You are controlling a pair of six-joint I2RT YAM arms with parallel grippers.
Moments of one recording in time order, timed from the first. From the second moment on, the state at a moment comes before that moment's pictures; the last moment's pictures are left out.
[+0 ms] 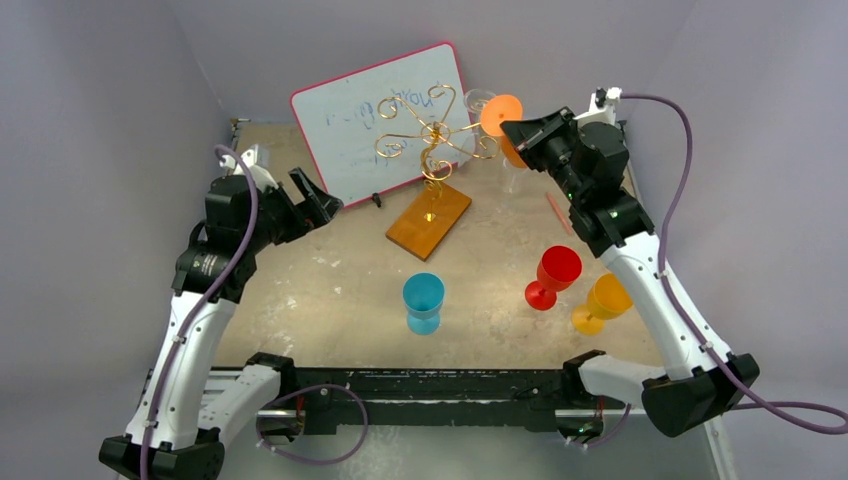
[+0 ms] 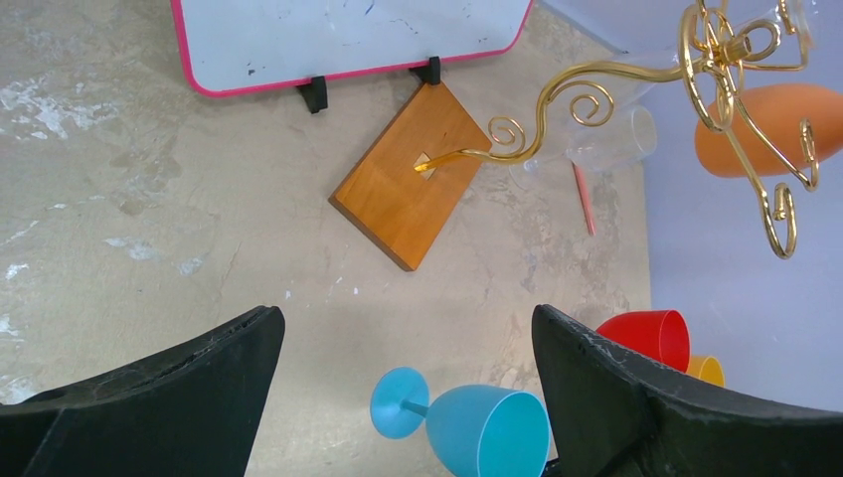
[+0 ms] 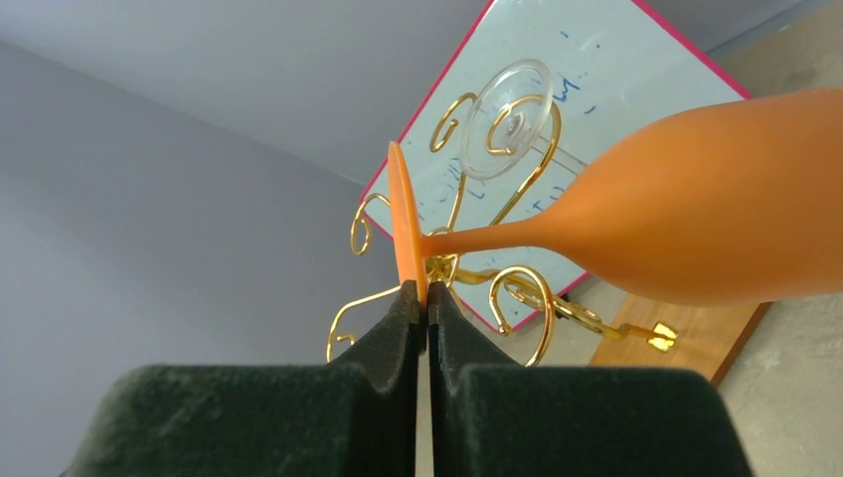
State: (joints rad) left arm -0.18 0.89 1.12 -0.68 0.17 -0.65; right arm 0.36 1.18 1.31 -0.20 0.06 0.98
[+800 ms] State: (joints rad) left arm -0.18 0.86 1.12 -0.70 0.17 -0.65; right arm 0.36 1.21 1.29 -0.18 -0.02 1.04
